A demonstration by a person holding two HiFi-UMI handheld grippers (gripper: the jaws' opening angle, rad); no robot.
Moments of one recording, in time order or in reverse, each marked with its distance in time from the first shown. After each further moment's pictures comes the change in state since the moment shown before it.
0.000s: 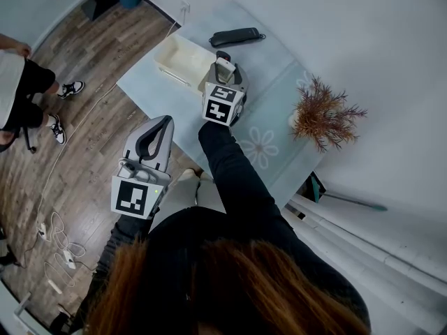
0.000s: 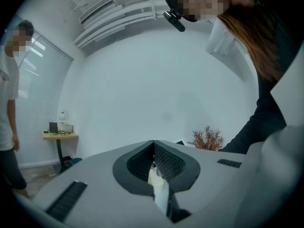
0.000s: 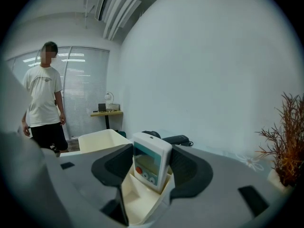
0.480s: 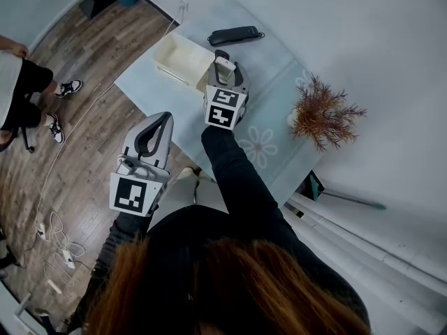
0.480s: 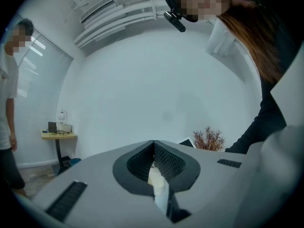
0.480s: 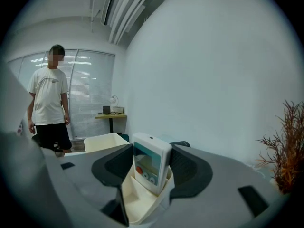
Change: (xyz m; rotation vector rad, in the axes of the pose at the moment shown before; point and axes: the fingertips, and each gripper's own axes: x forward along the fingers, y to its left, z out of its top) left arm 0.006 0.002 0.002 -0.004 -0.005 -0.006; right arm -0.013 0.002 0.011 -0.017 -0.047 0.050
